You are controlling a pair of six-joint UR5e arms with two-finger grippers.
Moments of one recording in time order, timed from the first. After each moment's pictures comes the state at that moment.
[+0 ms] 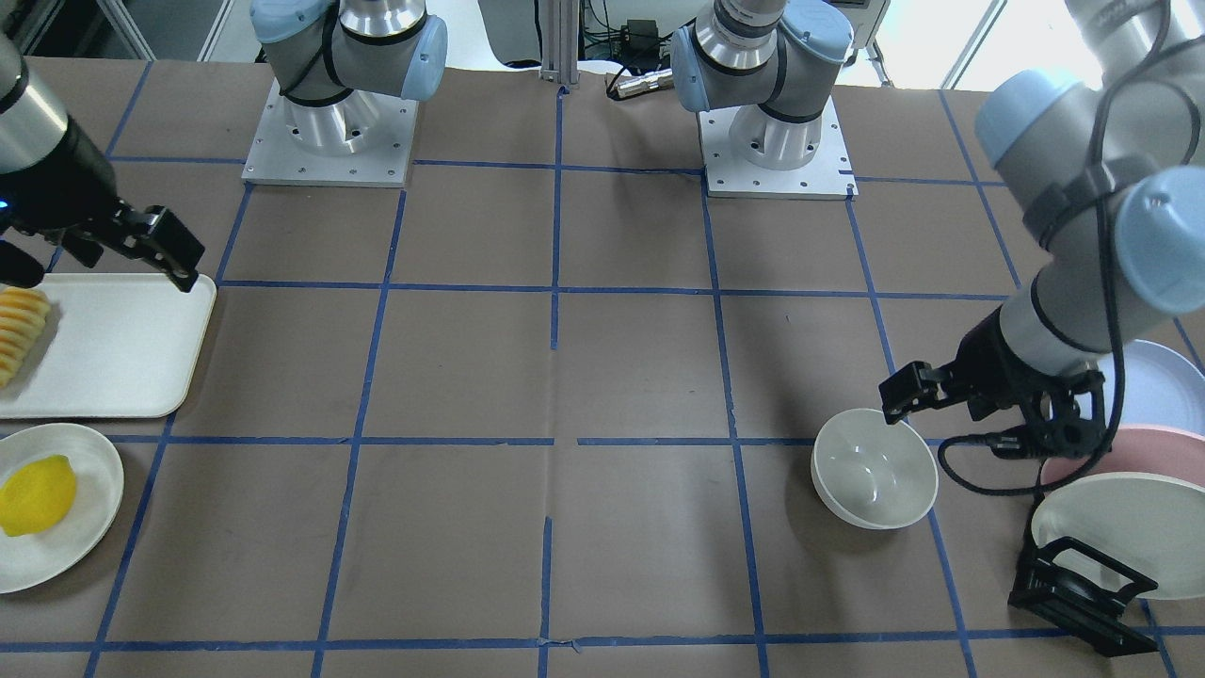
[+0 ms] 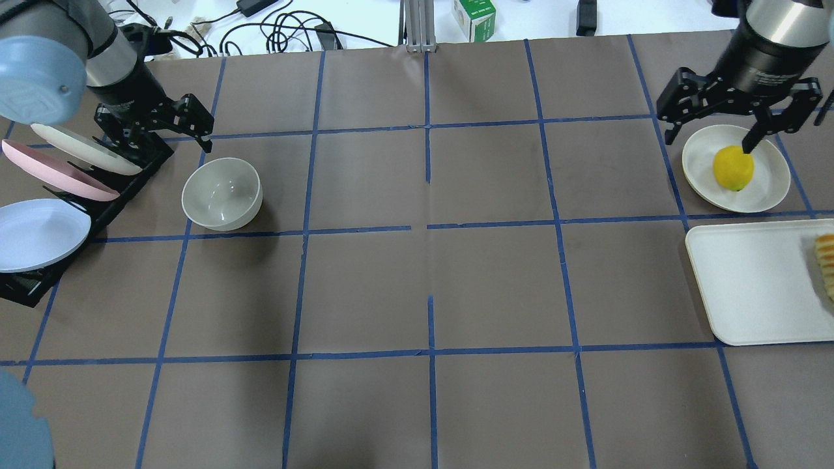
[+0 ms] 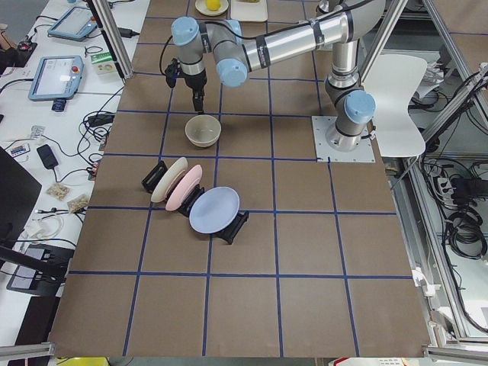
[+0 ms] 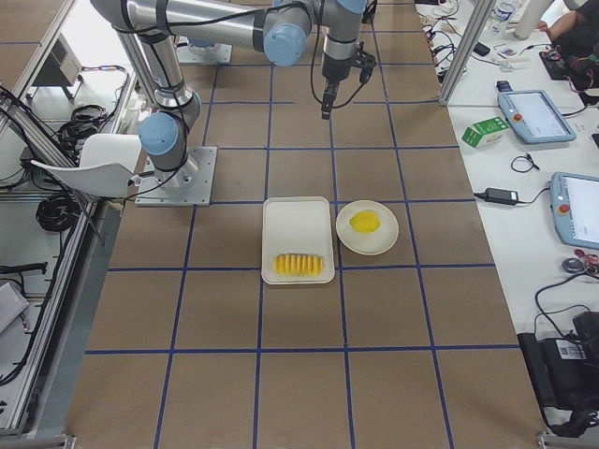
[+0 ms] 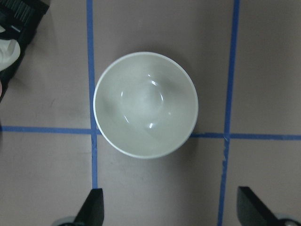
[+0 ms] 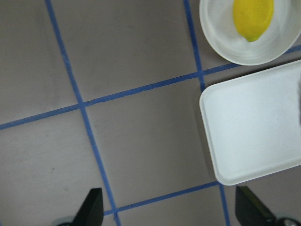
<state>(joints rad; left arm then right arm) -1.32 -1.90 -1.54 -1.33 1.57 0.22 1.31 -1.50 1.57 -1.60 -1.65 -0.01</state>
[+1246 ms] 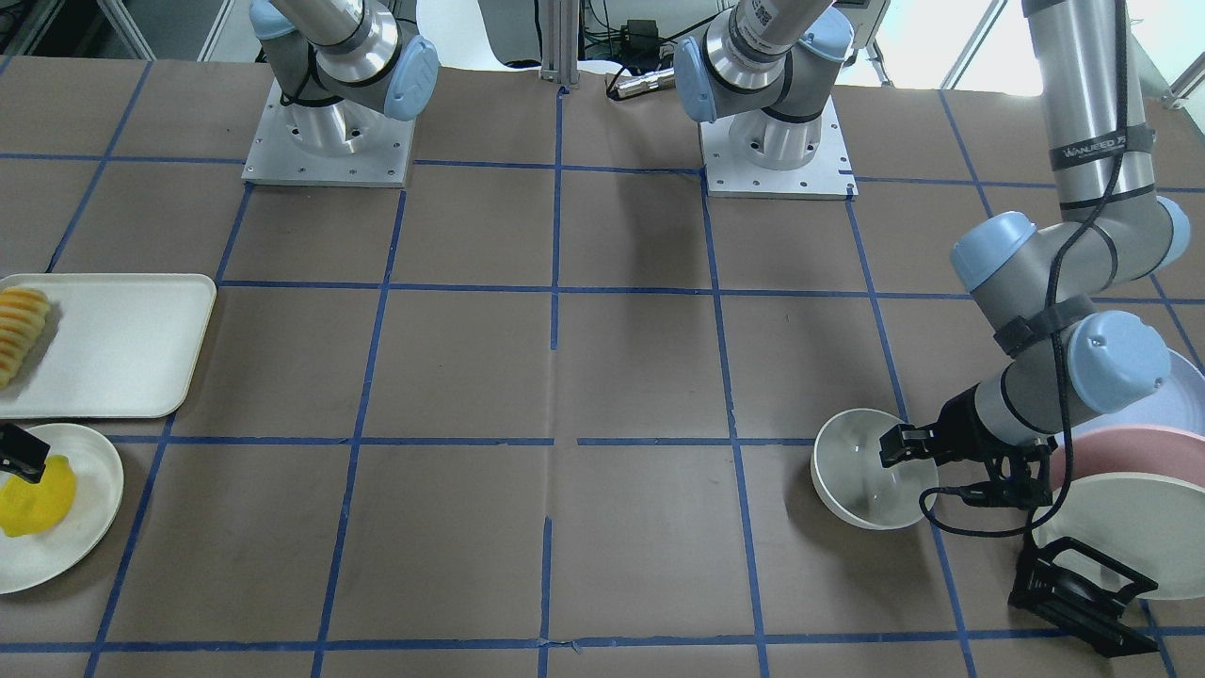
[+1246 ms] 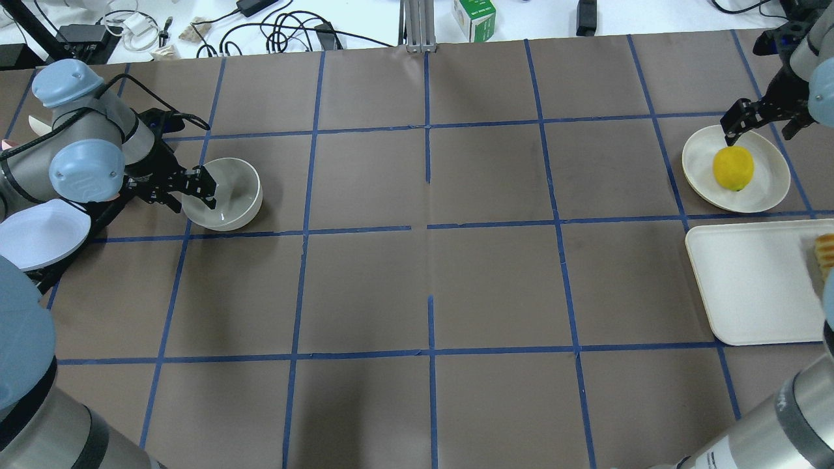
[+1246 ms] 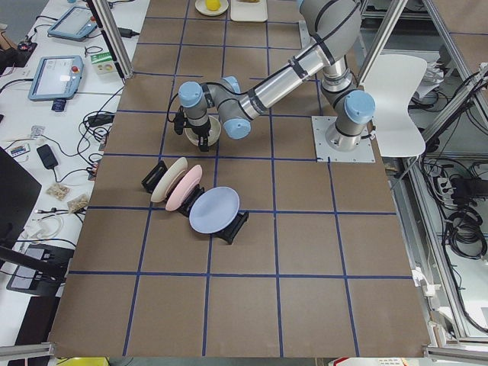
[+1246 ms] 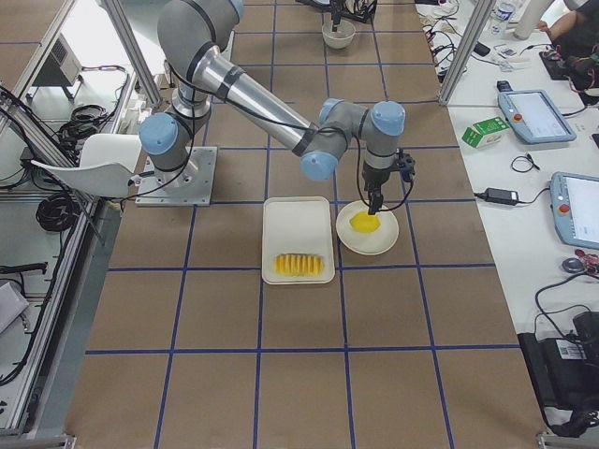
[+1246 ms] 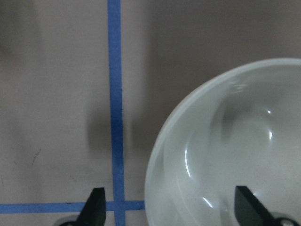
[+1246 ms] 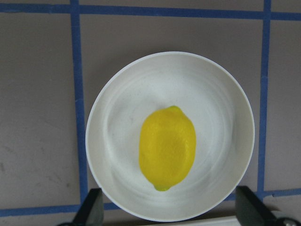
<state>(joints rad) -1.21 -2.03 -1.73 -1.05 1.52 0.34 1.10 -1.10 1.56 -2.13 -1.66 -0.47</state>
